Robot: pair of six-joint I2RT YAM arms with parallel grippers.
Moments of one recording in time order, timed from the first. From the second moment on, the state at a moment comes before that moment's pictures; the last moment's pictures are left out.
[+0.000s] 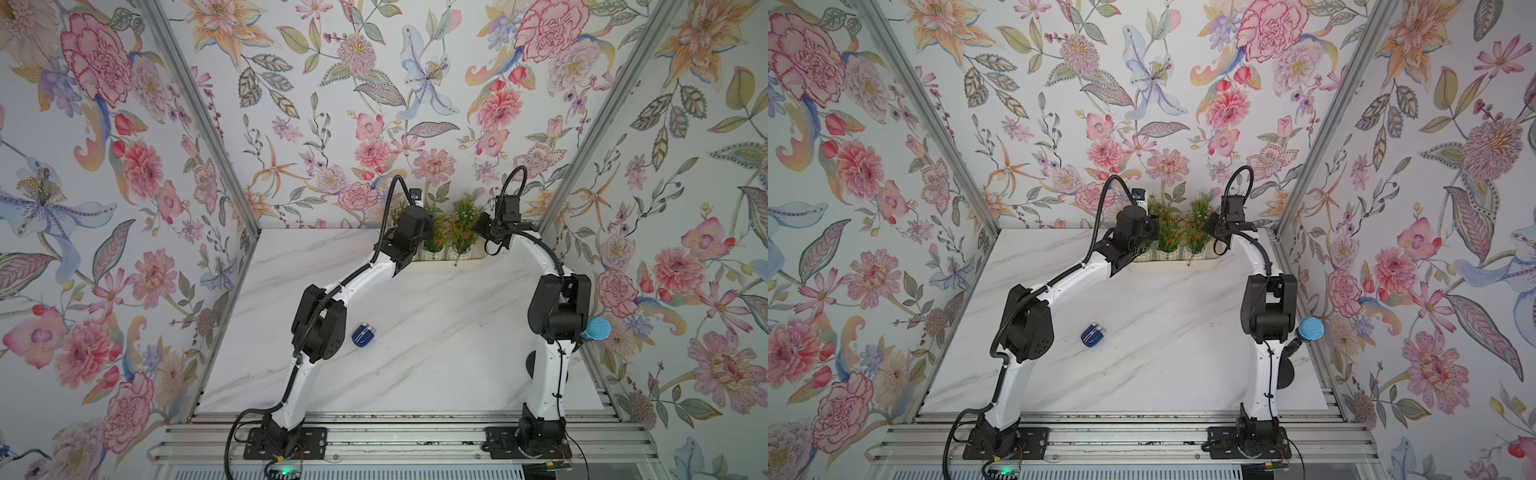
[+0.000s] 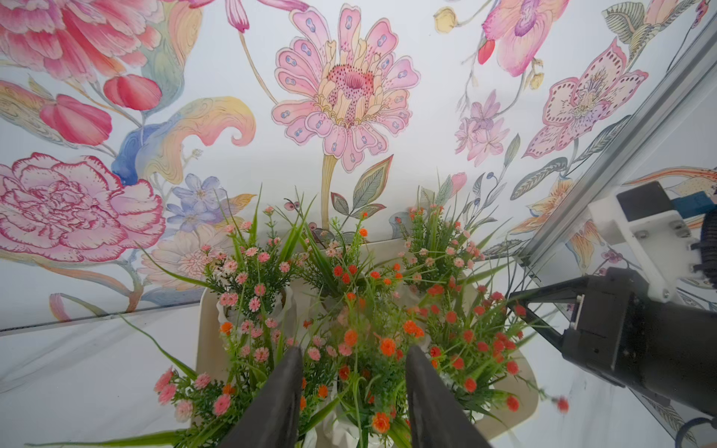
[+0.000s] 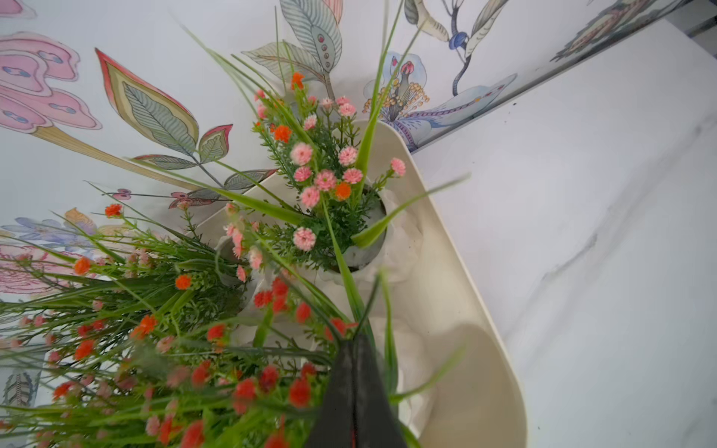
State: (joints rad) left arm -0.67 2.23 2.05 -0.05 -0.32 -0.27; right arm 0.08 2.19 1.96 -0.44 -0.08 0.55
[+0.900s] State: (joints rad) left arm -0.45 1.66 1.30 0.12 -0.50 -0.24; right arm 0.04 1.71 1.50 -0.40 -0.02 0.43
